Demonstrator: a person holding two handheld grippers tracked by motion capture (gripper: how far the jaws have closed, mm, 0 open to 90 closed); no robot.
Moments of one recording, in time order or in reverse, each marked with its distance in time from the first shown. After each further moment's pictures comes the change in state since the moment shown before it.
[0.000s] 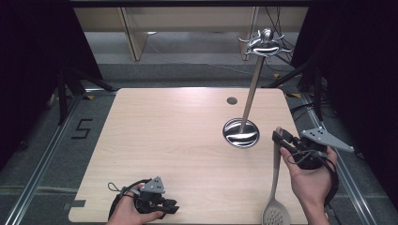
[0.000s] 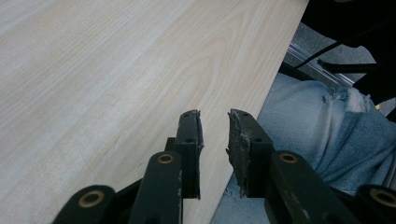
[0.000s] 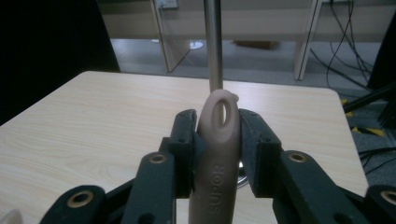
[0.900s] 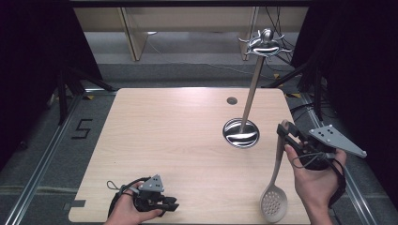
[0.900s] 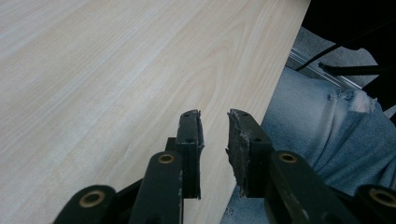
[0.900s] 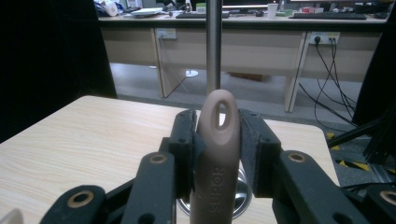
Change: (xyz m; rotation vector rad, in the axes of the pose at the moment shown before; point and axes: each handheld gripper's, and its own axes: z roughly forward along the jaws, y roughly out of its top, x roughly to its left) left arm 0.003 0.002 -0.004 -0.024 0.006 0.014; right arm 0.008 0.016 -0.017 -0.145 -0.009 -0.071
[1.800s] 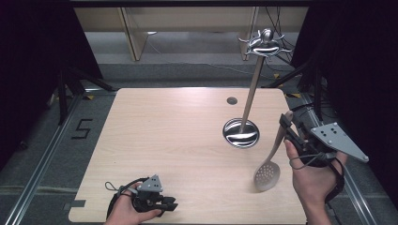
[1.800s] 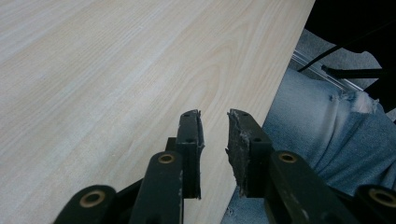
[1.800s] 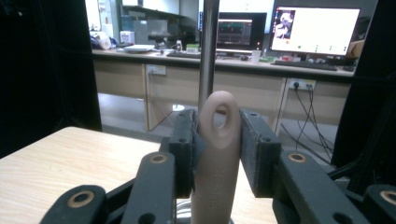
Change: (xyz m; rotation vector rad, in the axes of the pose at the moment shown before) left arm 0.000 -0.002 -0.002 -0.007 0.010 0.001; right arm 0.008 0.011 -0.001 -0.161 -0.058 -0.071
